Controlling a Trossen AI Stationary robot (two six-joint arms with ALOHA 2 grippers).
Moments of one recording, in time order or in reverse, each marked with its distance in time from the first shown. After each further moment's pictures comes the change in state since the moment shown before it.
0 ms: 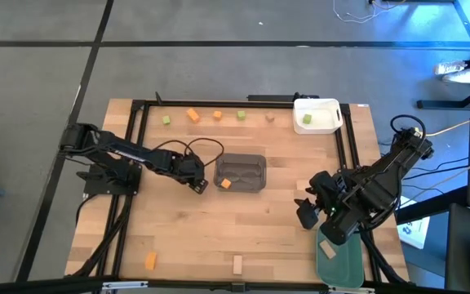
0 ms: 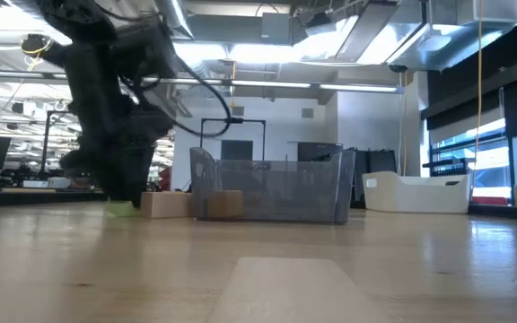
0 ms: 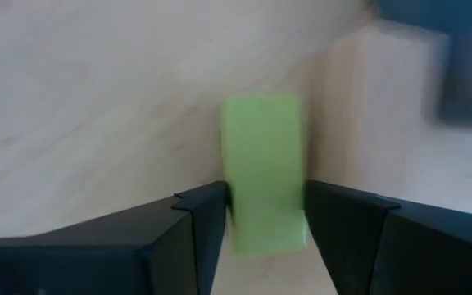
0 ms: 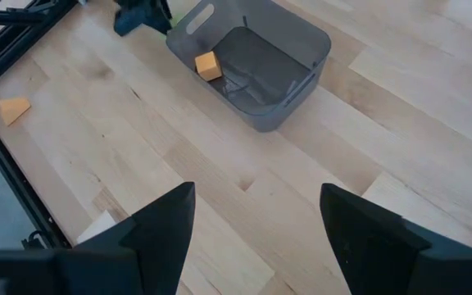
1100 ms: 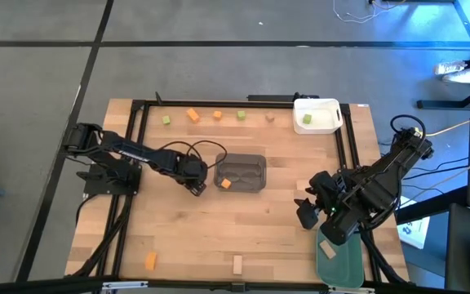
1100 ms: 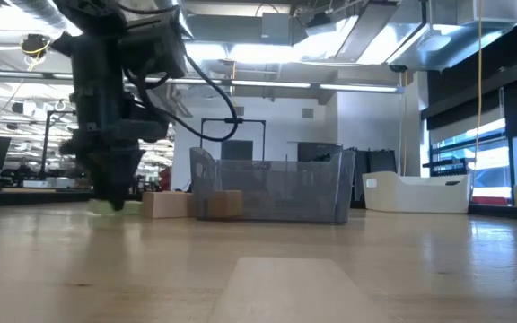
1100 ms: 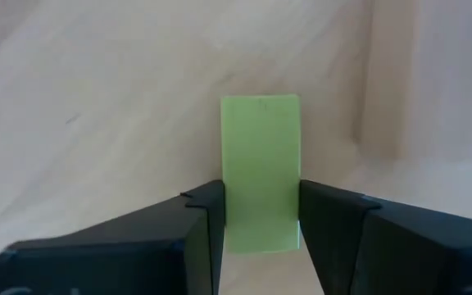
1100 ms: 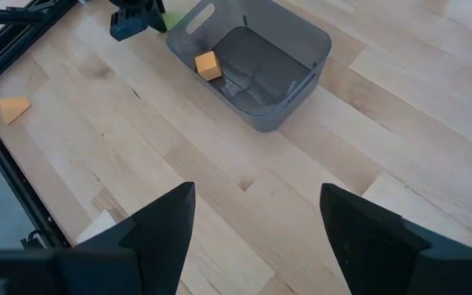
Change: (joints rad) left arm -0.007 0.017 0.101 -0.135 -0.026 0.090; right arm 0.000 0.000 0.000 0.001 0.000 -0.004
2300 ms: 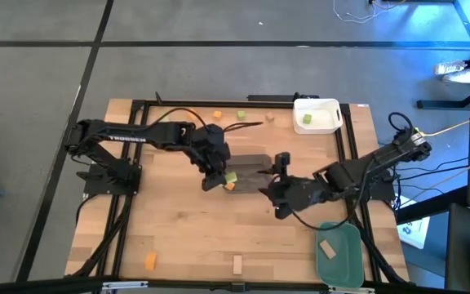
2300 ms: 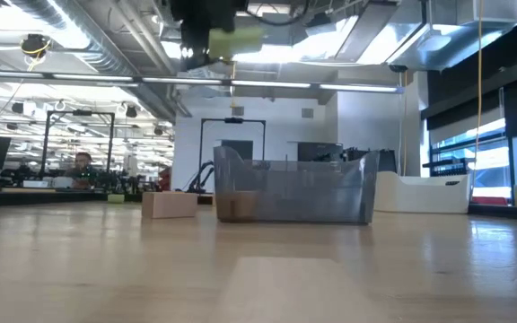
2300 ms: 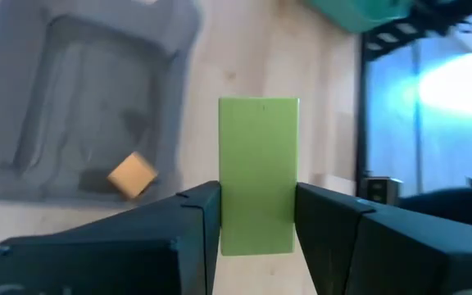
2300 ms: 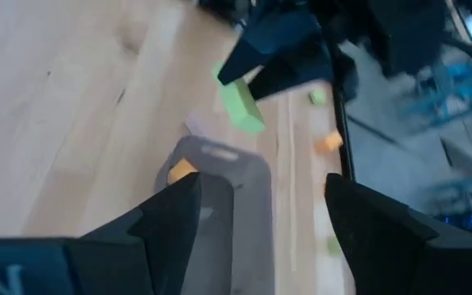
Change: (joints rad) left arm 0.100 -0.005 0.572 -0.068 0.511 0.549; right arm -0.306 0.008 -0.176 0.770 0.010 -1.783
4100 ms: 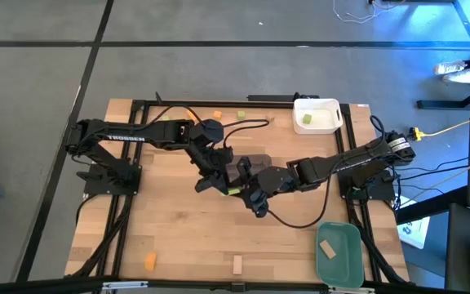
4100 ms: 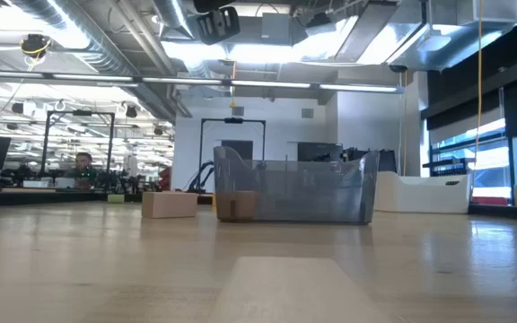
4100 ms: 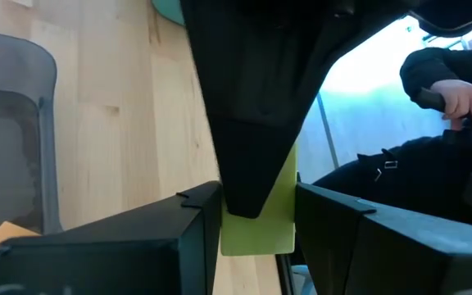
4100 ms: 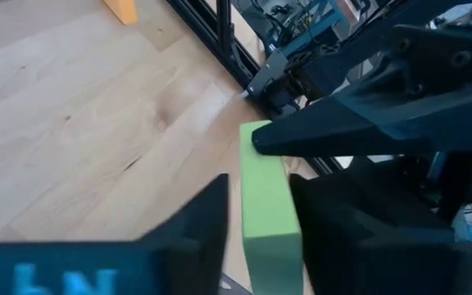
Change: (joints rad) left arm -0.003 -0.001 0.027 0.134 0.279 0.018; right arm -0.166 0.178 0.001 0.412 -0.411 -0.492
